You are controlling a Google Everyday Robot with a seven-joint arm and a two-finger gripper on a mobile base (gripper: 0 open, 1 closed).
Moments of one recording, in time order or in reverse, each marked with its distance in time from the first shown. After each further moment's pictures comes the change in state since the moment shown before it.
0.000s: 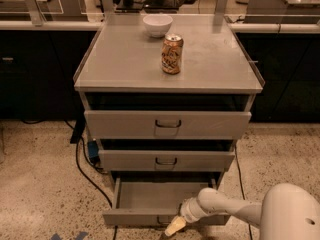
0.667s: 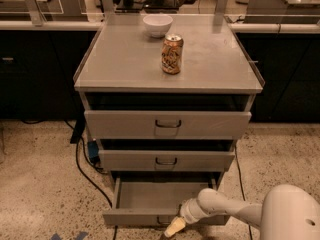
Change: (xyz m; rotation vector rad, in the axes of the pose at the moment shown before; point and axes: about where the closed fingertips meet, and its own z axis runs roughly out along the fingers) arm 0.002 0.005 0.003 -0.015 -0.001 -0.002
